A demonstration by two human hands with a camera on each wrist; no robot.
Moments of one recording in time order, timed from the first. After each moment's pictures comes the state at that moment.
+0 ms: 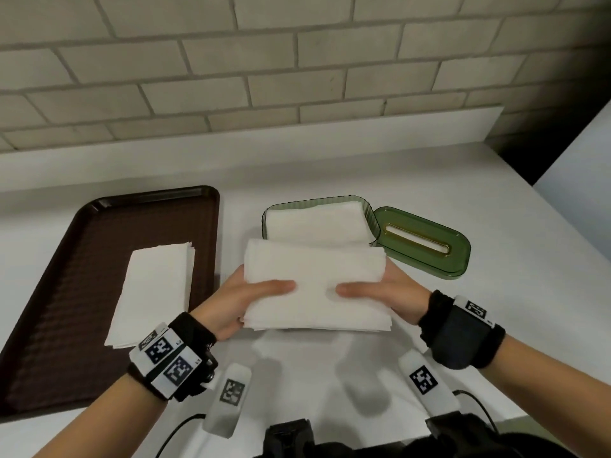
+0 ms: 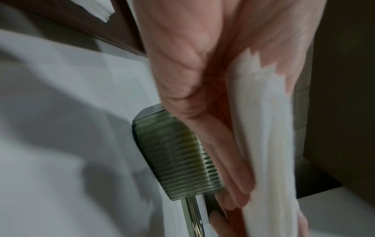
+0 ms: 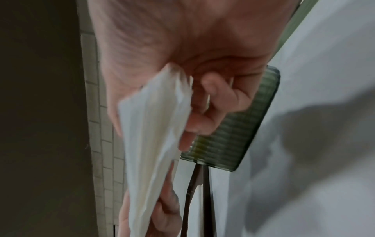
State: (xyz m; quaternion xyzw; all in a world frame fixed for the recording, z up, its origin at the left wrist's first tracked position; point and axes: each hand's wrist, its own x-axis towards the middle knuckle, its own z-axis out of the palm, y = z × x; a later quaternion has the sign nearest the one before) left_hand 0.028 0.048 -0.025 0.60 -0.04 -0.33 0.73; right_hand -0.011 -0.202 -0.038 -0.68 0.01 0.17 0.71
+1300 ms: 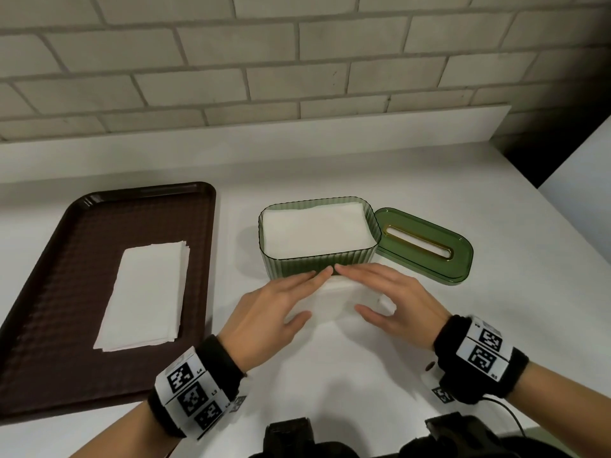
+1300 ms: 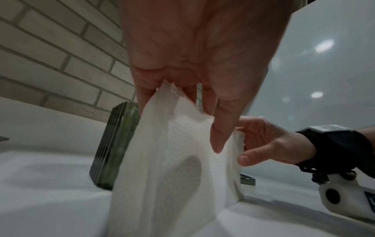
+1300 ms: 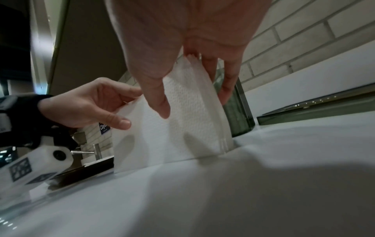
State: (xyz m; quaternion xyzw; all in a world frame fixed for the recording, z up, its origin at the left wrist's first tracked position) left_hand 0.010 0.025 -0.041 0.90 -0.36 -0.02 0.23; right_hand -0.024 -0.233 -0.061 -0.92 -0.23 -0.06 0.32
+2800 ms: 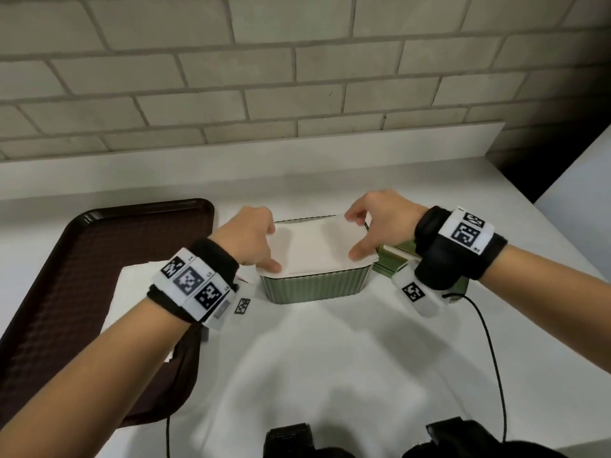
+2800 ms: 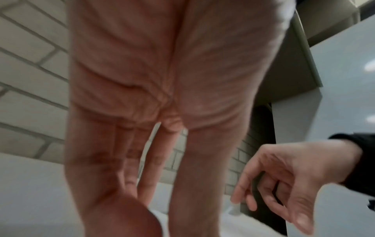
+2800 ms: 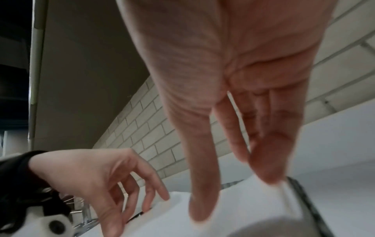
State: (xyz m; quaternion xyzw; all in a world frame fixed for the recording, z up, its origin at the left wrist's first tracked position) left_hand 0.126 0.004 0.037 0.96 -0.13 -0.19 0.14; right_hand 0.100 -0.233 0.044 -0.97 -0.04 0.14 0.17
